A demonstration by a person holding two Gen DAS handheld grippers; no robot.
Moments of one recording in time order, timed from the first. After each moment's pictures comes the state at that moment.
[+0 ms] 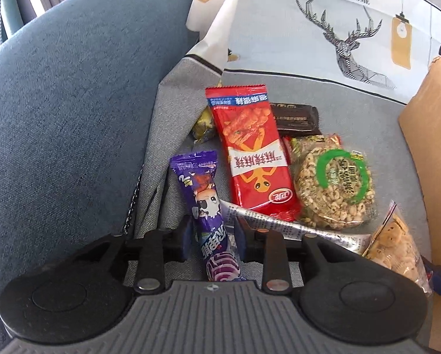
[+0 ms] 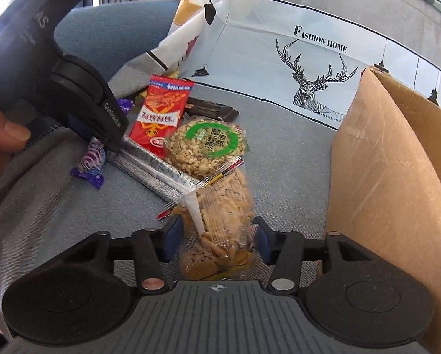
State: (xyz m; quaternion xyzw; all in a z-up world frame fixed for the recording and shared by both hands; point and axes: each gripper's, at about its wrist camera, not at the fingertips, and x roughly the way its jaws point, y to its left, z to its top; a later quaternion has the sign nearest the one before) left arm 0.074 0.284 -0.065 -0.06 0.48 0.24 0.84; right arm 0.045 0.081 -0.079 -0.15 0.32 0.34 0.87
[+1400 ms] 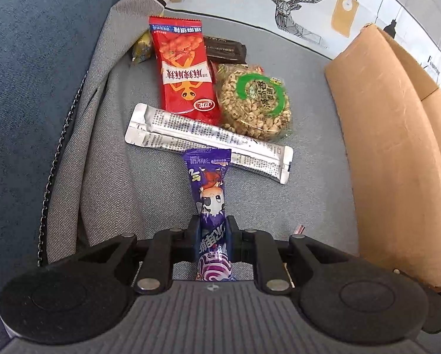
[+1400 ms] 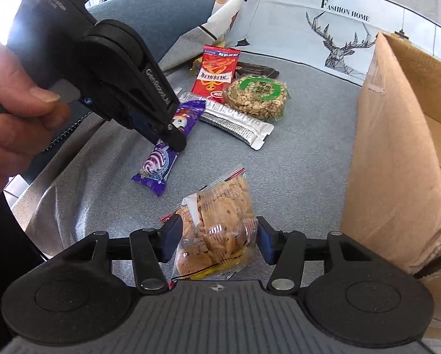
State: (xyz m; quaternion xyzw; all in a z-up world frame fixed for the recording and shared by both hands) left arm 0.023 0.254 -0.060 -0.18 0.54 0.11 0.82; right arm -0.012 0.041 -0.071 -0.14 0.39 0.41 0.81
